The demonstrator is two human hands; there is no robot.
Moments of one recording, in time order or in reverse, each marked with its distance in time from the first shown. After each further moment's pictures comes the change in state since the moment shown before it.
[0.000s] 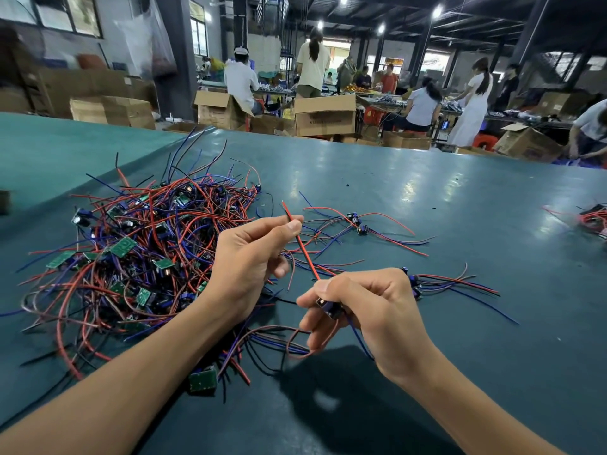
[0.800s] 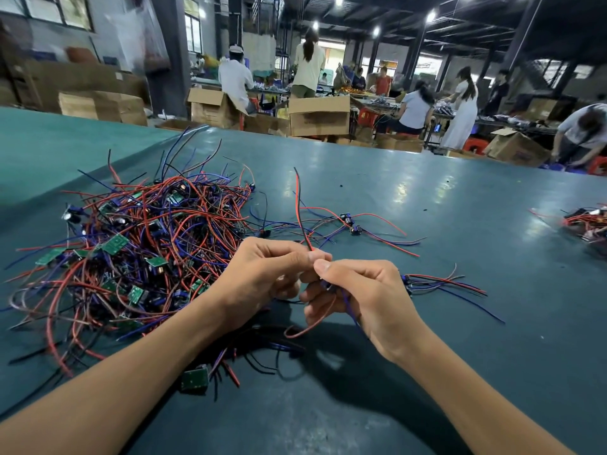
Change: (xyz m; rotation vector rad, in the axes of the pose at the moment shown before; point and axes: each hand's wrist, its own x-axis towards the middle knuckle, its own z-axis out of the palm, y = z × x) left_hand -0.010 -0.001 -0.001 0.077 -0.447 -0.199; right_hand 0.020 0.010 -0.019 0.059 0.008 0.072
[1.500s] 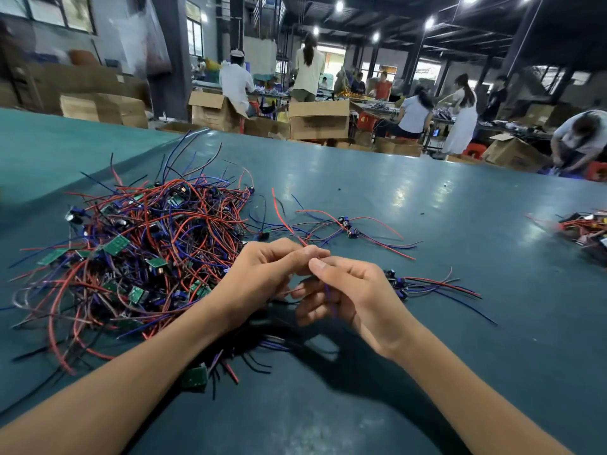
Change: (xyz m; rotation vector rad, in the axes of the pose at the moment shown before) left_hand -0.002 0.004 0.009 0.263 0.141 0.055; right_hand 0.005 0.001 -0.002 0.075 -0.126 0.106
